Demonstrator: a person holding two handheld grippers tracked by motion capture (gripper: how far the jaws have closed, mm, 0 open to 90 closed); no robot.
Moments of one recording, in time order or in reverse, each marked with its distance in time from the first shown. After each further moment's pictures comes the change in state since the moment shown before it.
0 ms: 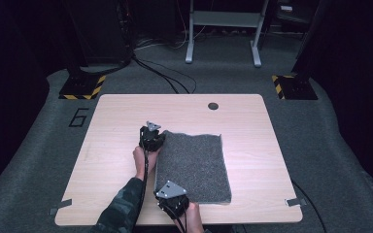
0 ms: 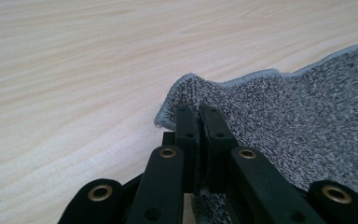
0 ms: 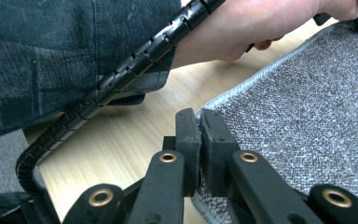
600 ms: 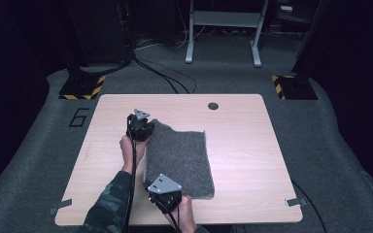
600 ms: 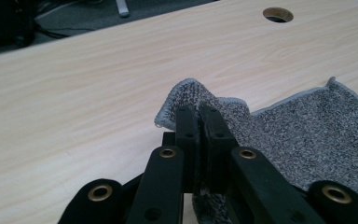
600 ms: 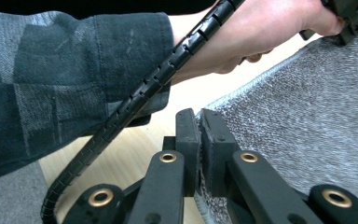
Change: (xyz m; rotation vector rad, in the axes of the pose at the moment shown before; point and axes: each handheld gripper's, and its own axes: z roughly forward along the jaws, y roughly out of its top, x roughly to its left) left arm 0.022 0.043 -0.046 -0.024 0.072 0.066; right arm 0.010 0.043 -0.011 -0.149 0.003 -0.018
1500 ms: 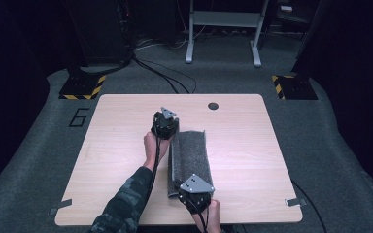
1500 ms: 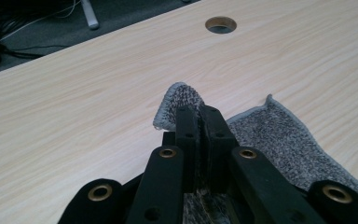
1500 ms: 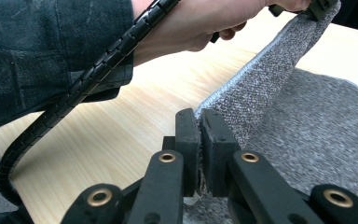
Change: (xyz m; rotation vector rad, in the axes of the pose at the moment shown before) left arm -0.067 0.022 0.038 -0.013 -0.087 0.080; right arm -0.047 -0.034 -0.052 0.035 -0.125 0.087
